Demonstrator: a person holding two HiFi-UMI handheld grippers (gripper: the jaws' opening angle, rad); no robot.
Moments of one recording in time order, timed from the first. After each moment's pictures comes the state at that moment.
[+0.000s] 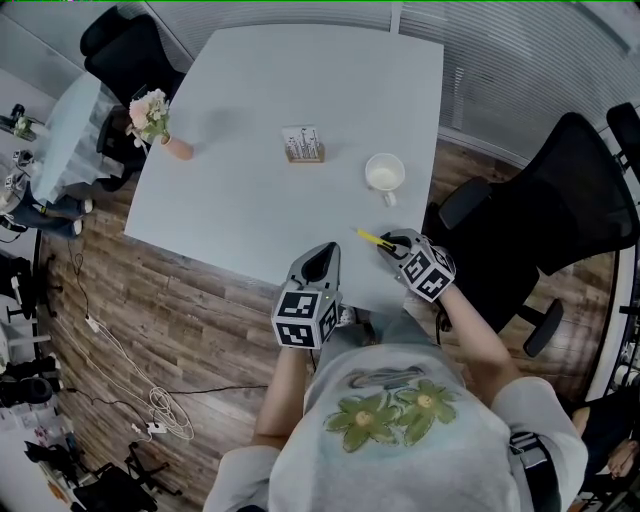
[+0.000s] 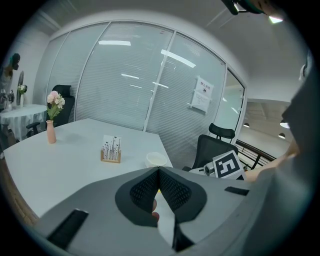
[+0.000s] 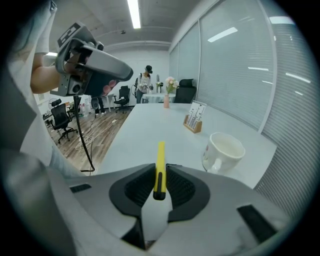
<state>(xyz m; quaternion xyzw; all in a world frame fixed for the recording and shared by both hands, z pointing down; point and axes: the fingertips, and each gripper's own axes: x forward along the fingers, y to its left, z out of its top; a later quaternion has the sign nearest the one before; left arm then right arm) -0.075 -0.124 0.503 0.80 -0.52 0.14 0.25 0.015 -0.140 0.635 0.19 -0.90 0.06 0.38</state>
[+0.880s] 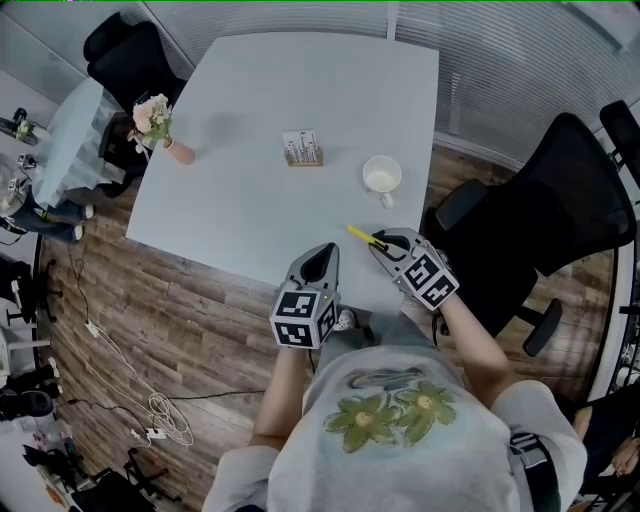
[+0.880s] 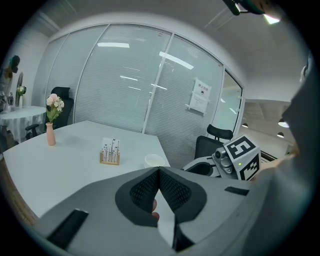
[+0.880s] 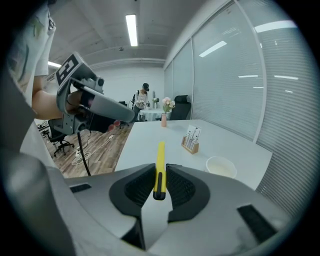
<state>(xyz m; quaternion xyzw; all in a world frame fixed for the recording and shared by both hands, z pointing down) -0.072 -0.117 0.493 0.81 -0.52 0.13 0.25 -0.004 -0.132 0.558 0.22 -0.93 0.07 0.29</state>
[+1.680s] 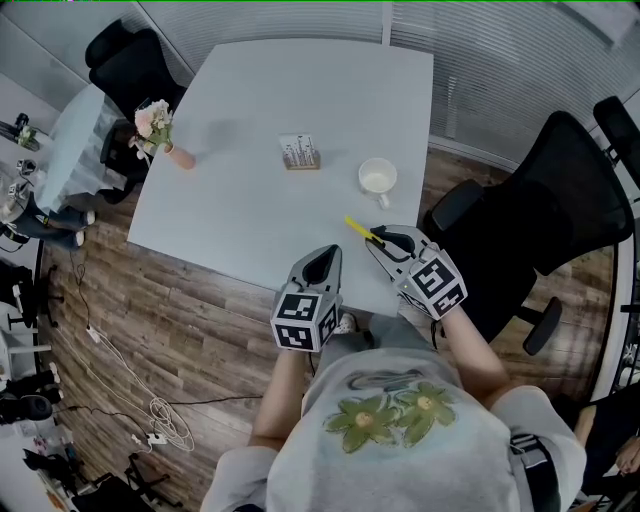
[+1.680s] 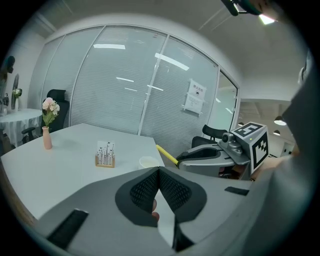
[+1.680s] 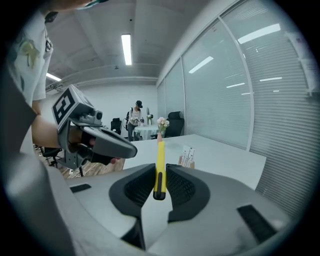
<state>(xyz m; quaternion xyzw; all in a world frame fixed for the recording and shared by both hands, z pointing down) -0.057 -0.107 0.477 0.82 -0.51 0.13 0.23 -0.002 -0.127 0.482 0.26 -0.94 0.07 0.20</state>
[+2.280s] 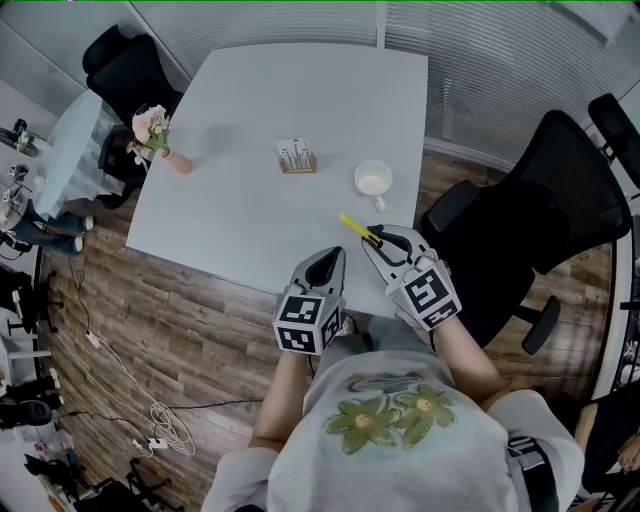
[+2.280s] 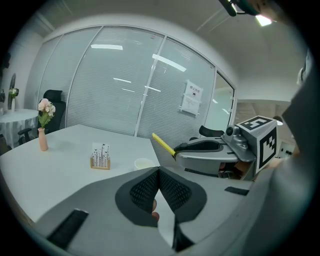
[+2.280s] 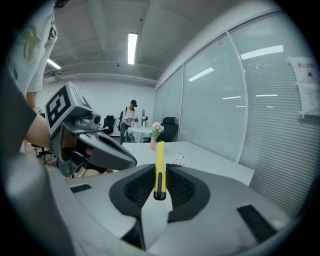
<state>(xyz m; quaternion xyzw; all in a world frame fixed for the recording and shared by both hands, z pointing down) -0.045 -0.106 0.469 0.83 -0.49 0.12 0.23 -0.005 -0.128 0.450 0.31 -0.93 0.02 0.19</state>
